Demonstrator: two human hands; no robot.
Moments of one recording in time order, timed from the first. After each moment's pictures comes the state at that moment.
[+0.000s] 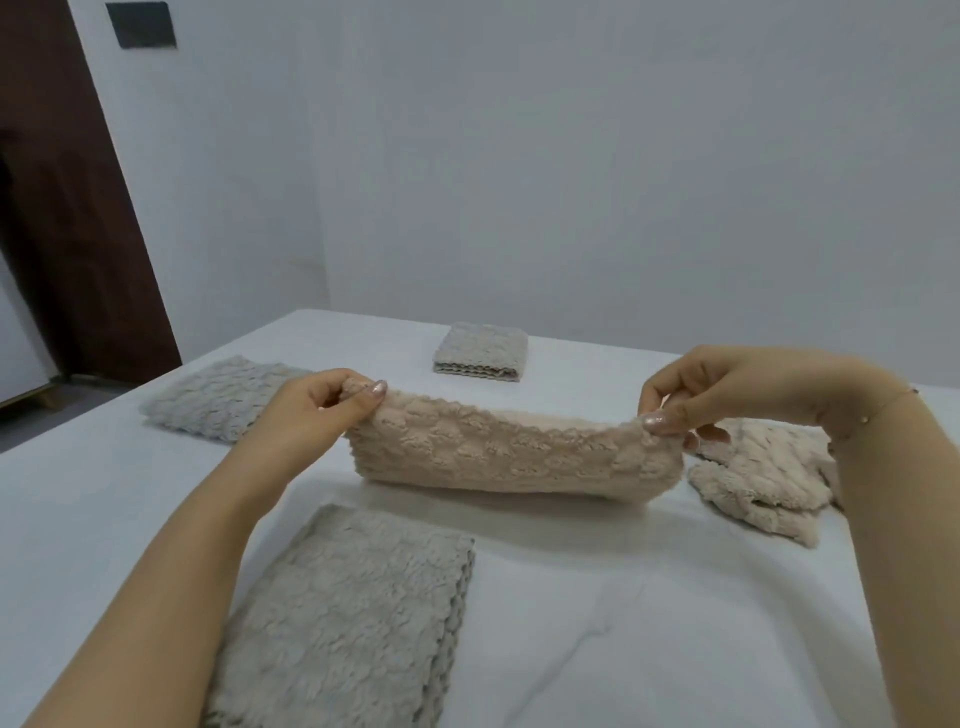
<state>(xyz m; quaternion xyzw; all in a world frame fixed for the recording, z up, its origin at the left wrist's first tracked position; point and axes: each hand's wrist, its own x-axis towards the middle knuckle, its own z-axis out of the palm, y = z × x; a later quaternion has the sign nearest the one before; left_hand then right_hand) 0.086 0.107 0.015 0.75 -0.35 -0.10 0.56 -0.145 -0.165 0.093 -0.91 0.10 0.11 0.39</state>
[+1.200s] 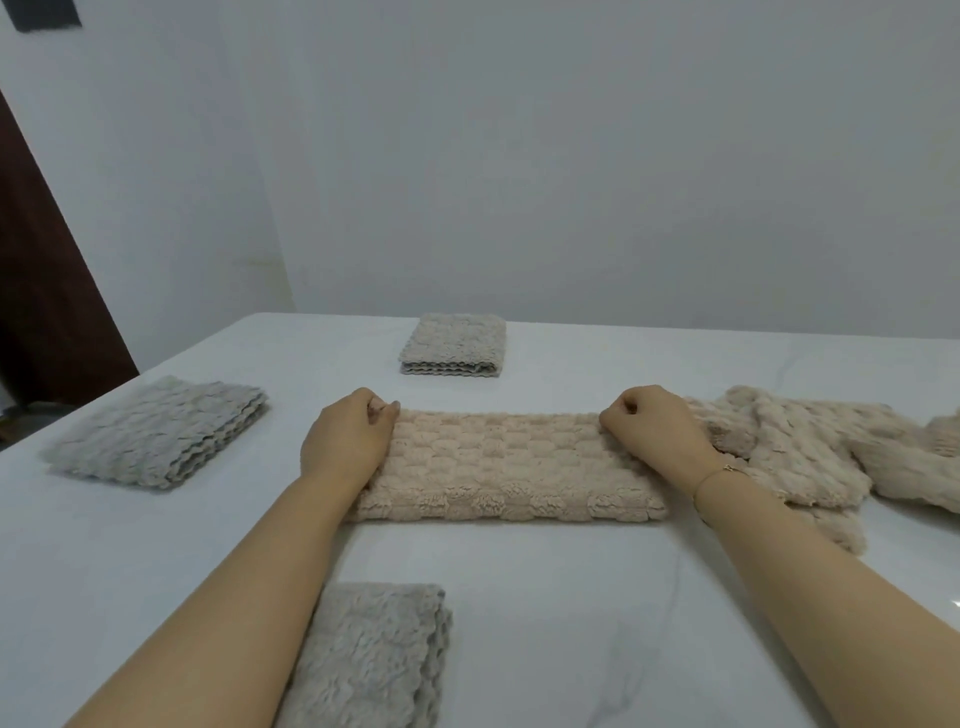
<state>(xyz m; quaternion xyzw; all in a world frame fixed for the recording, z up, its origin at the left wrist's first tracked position) 0.150 -0.011 -0.058 0.88 -0.31 0.04 0.35 -0.067 -0.212 -0.043 -0.85 0.39 -0.24 0.26</state>
